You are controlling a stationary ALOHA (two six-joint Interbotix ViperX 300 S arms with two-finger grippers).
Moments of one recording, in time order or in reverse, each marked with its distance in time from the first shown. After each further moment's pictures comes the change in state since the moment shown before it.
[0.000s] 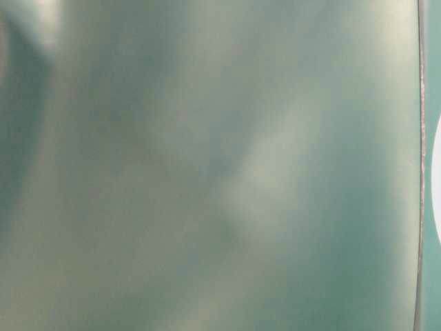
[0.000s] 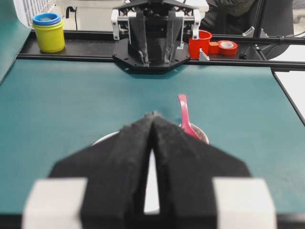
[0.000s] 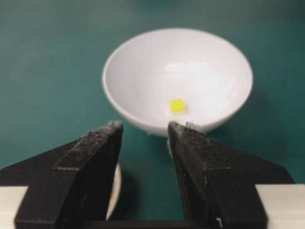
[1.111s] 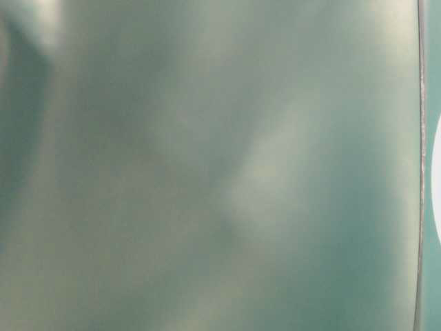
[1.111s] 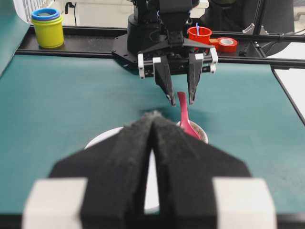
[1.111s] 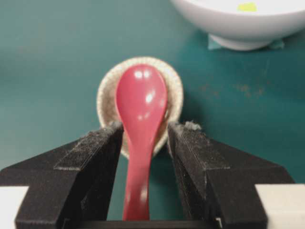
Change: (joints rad) left arm 0.002 0.008 0.000 0.000 0.002 -0.017; right arm 0.299 0.565 0.072 0.207 -0.558 0.087
